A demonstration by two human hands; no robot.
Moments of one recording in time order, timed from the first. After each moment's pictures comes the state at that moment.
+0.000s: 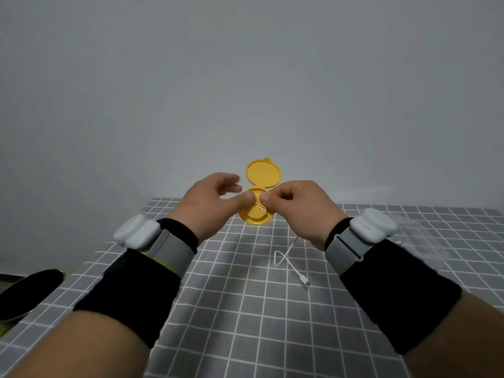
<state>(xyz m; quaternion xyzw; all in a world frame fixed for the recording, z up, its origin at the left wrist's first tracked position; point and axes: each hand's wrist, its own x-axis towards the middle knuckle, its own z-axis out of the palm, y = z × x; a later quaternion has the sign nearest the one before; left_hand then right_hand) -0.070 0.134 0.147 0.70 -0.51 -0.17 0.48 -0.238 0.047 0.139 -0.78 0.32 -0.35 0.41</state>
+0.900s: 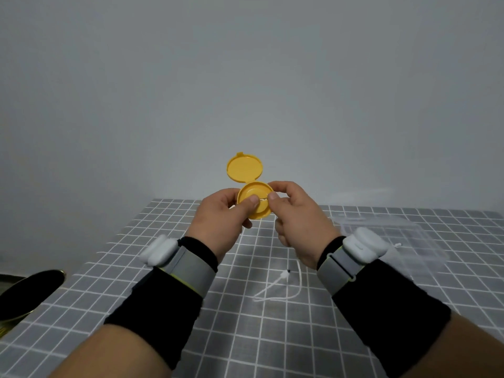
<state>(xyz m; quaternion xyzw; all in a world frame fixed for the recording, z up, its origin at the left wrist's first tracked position) -0.096 0.132 0.122 0.62 -0.45 -0.21 0.60 -0.228 0.057 0.116 -0.65 0.28 -0.39 0.58</state>
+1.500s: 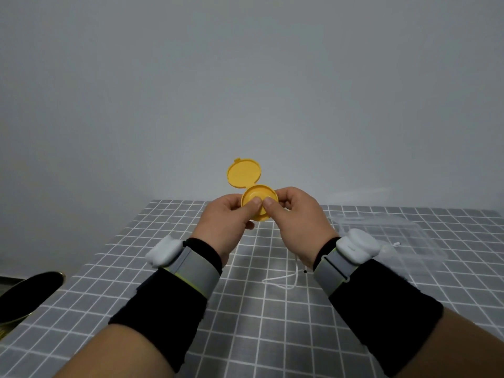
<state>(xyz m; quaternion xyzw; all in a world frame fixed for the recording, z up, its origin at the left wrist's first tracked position) -0.106 0.129 0.123 0.64 -0.40 -0.27 0.60 -0.227 0.053 0.111 -0.72 0.34 -0.43 0.43</state>
